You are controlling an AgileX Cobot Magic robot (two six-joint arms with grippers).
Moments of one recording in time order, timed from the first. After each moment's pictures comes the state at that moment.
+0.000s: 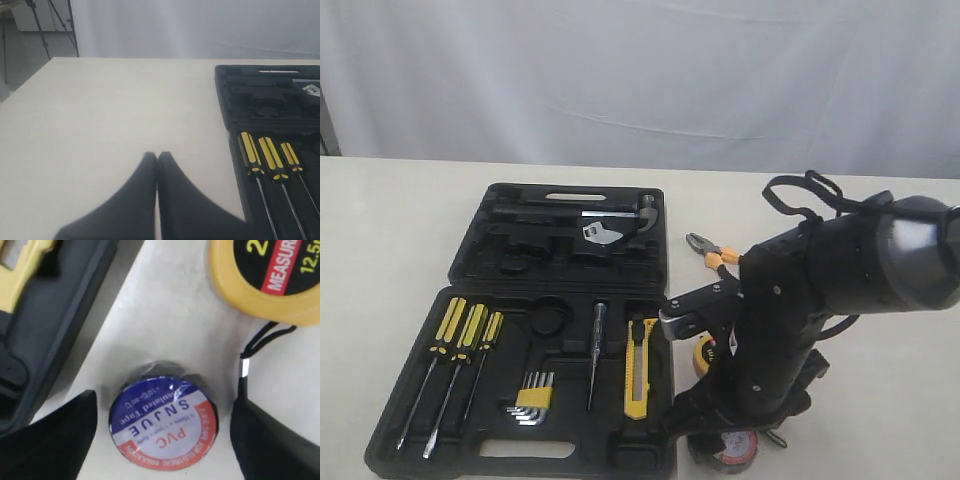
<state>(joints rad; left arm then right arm) 0.07 0.00 0.00 0.01 0.35 0.01 0.23 1.83 -0.94 0.05 0.67 0.12</state>
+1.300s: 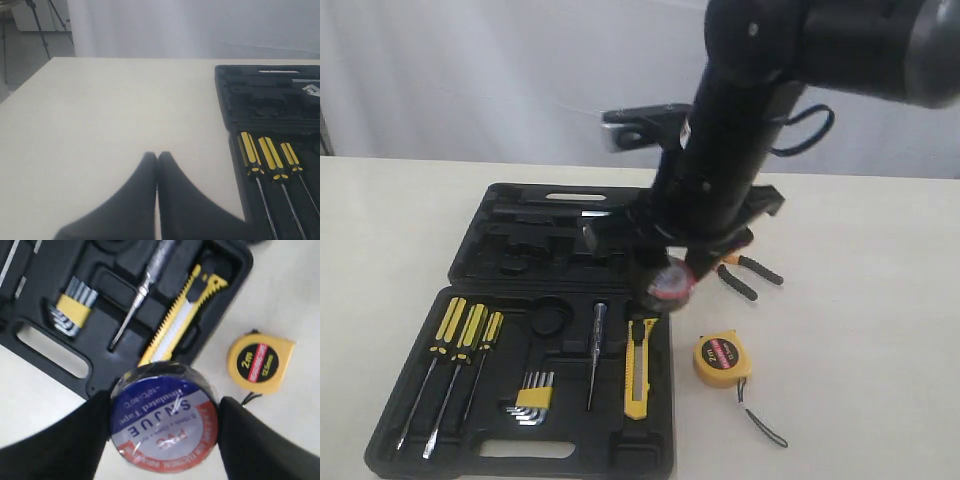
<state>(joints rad) 0.07 0.00 0.00 0.01 0.35 0.01 0.25 1.80 -1.55 0.11 1.19 0.11</state>
